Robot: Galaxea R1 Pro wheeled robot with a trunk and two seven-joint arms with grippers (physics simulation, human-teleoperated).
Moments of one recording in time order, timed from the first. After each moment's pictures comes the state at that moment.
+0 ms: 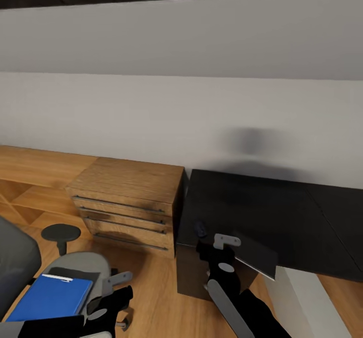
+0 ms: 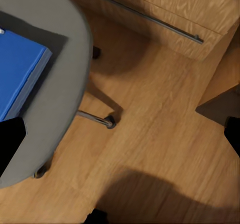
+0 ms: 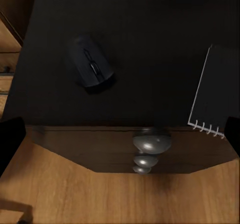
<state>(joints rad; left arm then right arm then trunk) -0.71 0.50 -1.62 -1.49 1.55 -0.33 1.24 -0.37 0.02 0.59 -1.37 -0.62 0.39 -0.82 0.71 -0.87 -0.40</state>
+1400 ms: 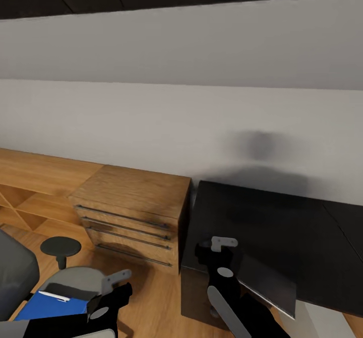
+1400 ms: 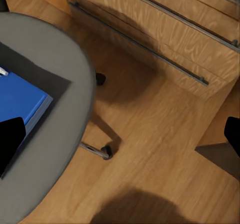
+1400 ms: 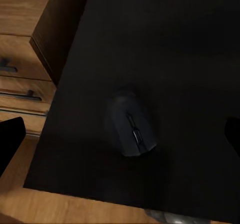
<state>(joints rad) -0.71 0.48 -1.62 -1.44 1.55 -0.38 1.24 -0.37 -0.01 0.64 -1.34 -0.58 0.38 -0.77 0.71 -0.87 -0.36</state>
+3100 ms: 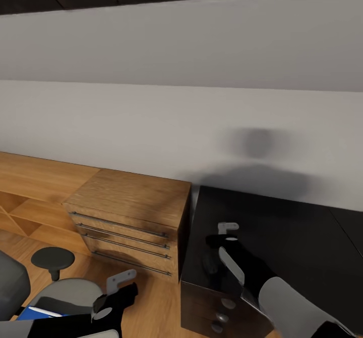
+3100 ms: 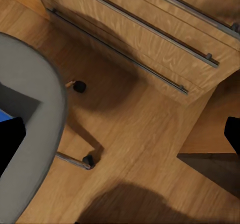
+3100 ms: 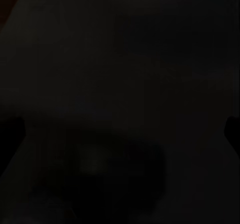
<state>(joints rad) -0.71 0.45 -1.62 -1.44 1.55 -0.38 1.21 -0.72 0.00 0.54 -0.67 -0.54 0.37 -0.36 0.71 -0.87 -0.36</state>
